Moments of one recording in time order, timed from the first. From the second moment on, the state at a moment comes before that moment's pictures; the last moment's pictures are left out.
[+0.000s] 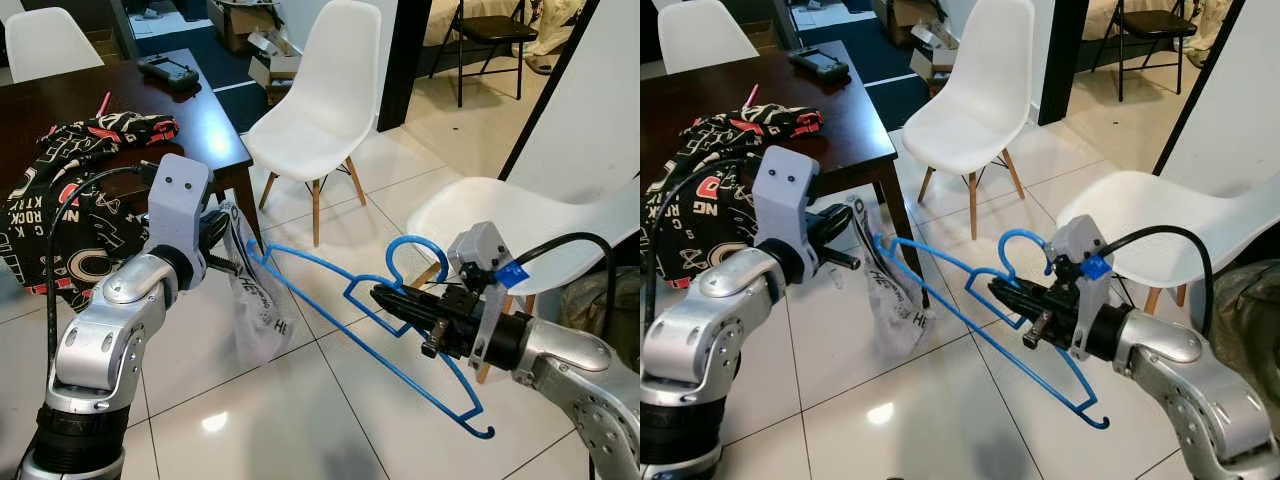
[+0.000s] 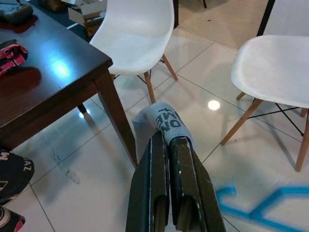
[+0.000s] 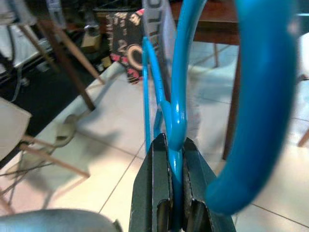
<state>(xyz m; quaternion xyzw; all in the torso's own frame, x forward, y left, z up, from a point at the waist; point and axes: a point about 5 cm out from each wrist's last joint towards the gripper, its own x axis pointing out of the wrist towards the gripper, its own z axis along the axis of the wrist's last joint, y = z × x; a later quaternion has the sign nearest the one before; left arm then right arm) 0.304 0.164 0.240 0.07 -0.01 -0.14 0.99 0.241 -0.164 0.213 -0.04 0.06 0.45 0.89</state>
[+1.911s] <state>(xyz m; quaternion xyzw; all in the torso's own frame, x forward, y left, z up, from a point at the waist) 0.304 0.164 0.239 0.07 -0.01 -0.14 0.99 0.245 -0.153 0.217 -0.04 0.05 0.44 0.89</state>
